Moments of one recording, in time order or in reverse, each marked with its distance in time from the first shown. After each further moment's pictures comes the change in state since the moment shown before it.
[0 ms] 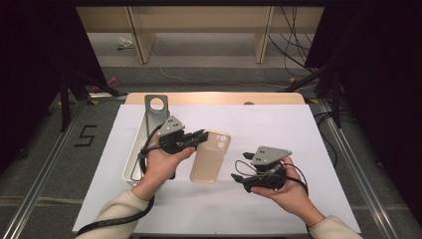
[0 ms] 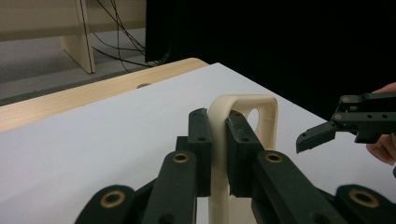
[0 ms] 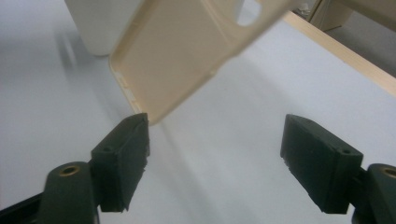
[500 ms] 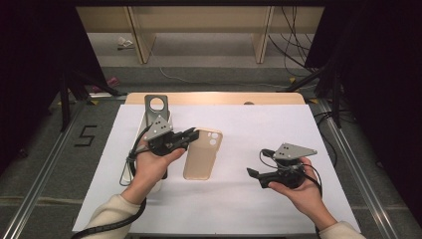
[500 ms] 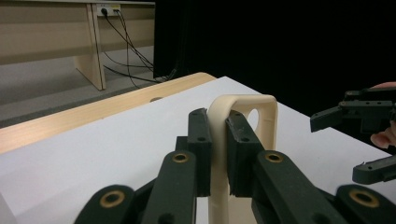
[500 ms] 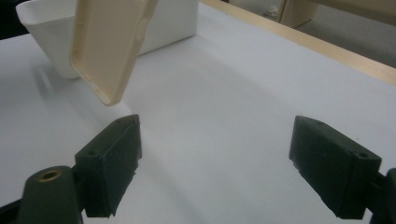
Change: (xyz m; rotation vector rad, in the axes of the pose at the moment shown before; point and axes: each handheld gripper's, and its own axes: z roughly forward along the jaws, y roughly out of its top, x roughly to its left) left arm 0.007 0.000 -0.018 -0.063 0.022 0.040; right arm -0.025 -0.028 -0.026 -0.081 -0.071 0.170
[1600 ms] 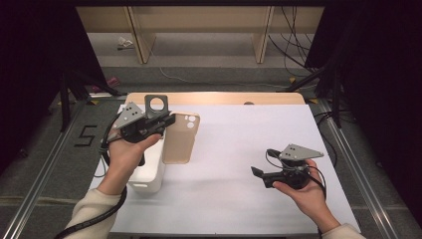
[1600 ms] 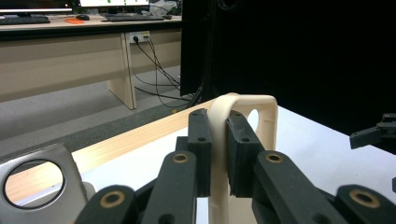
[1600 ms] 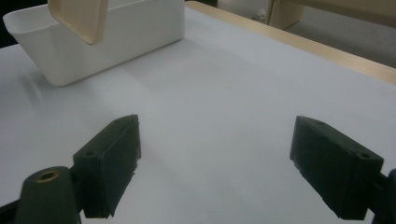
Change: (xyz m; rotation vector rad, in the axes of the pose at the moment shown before) left arm 0.038 0.033 -0.042 -0.063 0.086 0.052; right arm -0.004 -0.006 -0.006 -0.021 -0.030 0.036
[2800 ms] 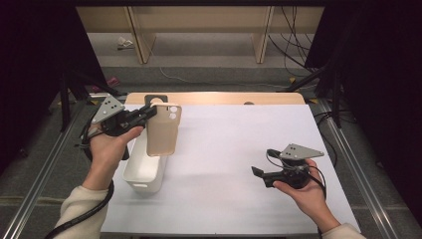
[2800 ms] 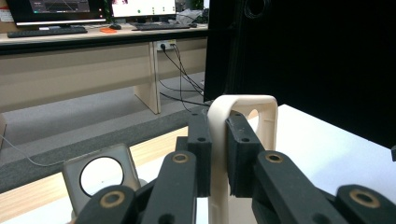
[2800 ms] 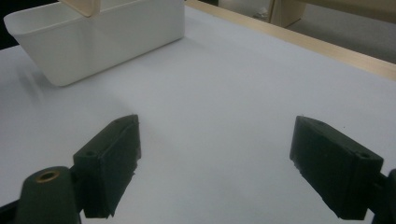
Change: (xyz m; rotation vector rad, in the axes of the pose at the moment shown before) left arm 0.031 0.009 -0.023 -0.031 0.098 -0.003; right arm -0.002 -0.001 0.001 0.002 0.007 0.012
